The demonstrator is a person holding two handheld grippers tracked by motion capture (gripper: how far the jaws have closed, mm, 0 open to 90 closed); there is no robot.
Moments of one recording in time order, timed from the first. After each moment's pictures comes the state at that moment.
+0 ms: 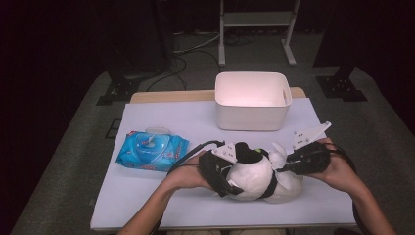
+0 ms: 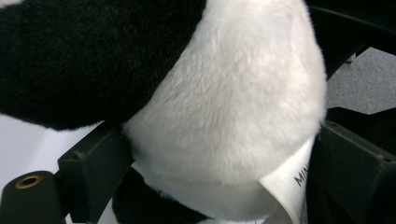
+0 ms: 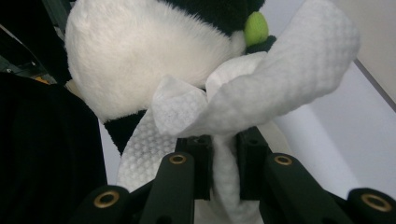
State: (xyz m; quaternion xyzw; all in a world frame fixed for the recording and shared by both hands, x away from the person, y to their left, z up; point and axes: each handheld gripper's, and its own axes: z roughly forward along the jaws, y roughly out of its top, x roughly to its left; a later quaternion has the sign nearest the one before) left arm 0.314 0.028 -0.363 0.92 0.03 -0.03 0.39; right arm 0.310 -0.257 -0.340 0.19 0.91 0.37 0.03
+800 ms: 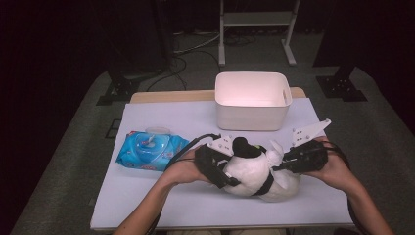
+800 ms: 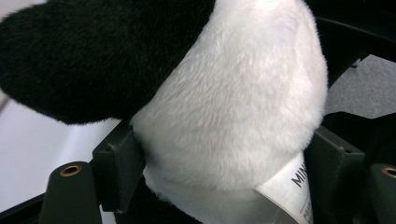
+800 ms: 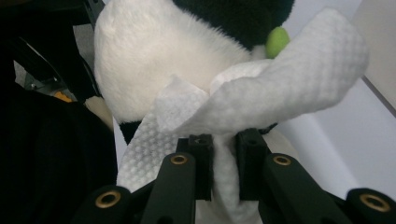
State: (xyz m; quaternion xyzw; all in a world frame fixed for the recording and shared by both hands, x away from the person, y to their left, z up) left arm 0.322 0.043 -0.338 0.92 0.04 -0.01 0.39; right arm 0.313 -0.250 -0.335 0.17 0.90 0.41 0.01
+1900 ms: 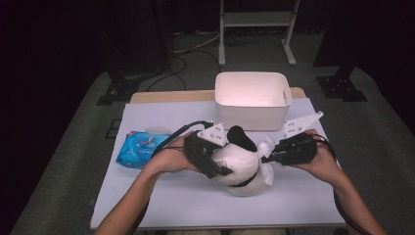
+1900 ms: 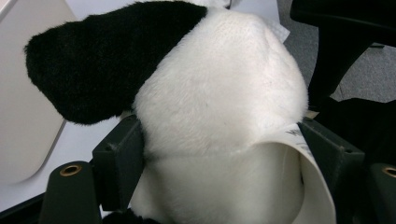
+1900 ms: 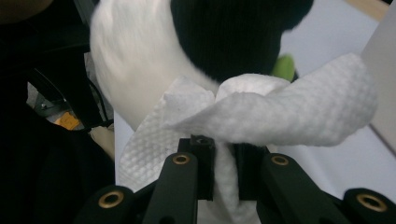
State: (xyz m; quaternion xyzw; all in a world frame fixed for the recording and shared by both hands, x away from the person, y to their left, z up) left arm 0.319 0.053 -0.294 0.93 0.00 0.04 0.38; right arm 0.325 -0.230 -0.321 0.15 0.88 0.45 0.01
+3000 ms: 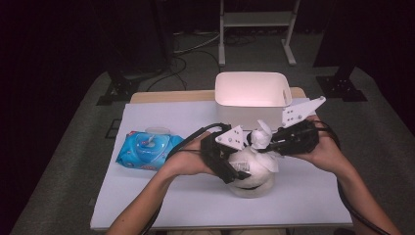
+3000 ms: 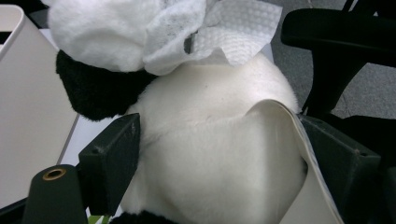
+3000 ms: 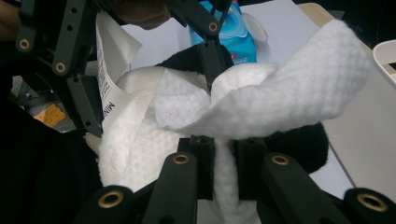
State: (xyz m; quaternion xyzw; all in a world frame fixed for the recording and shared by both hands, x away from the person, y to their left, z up) left arm 0.306 0.020 -0.284 0.92 -0.02 0.05 0.40; right arm 0.321 -0.215 -0.272 0.12 0.89 0.44 0.05
